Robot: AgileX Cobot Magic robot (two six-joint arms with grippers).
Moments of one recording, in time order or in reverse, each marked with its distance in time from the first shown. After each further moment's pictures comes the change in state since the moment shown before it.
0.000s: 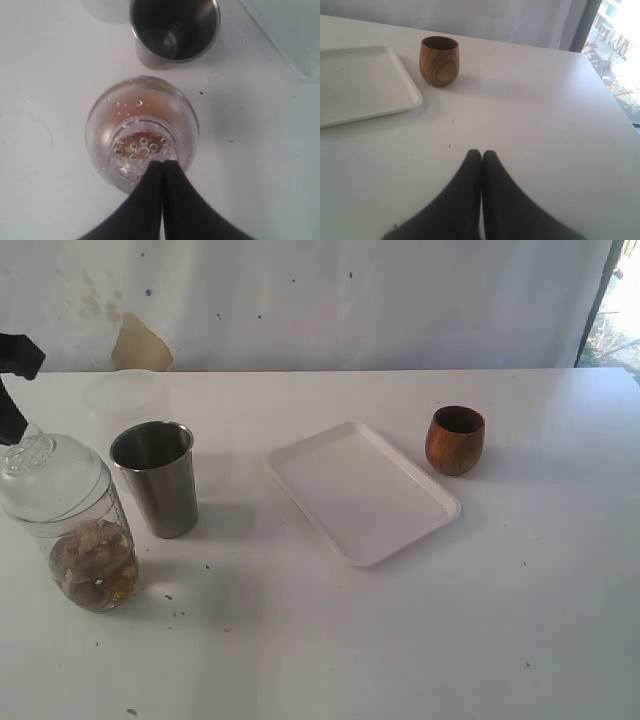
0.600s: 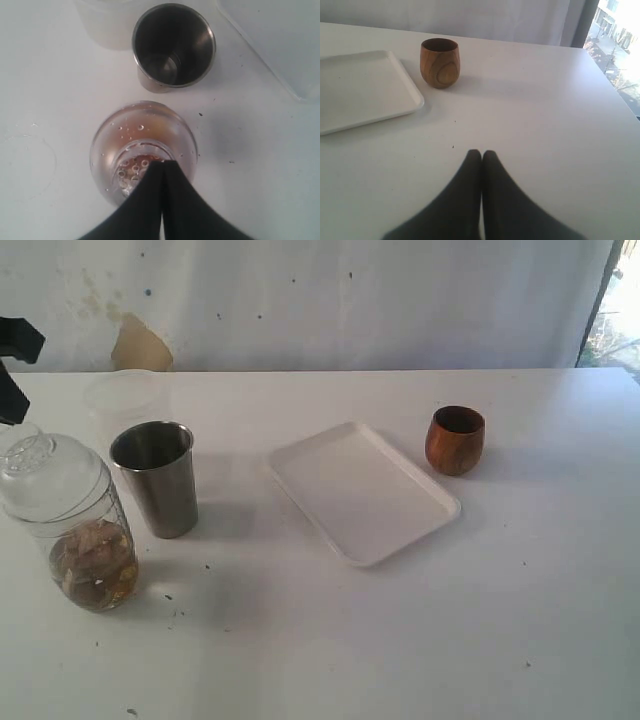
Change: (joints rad) left arm 0.000 -0.014 0.000 0.002 -0.063 0.006; right arm 0.000 0.000 0.000 0.000 0.000 0.044
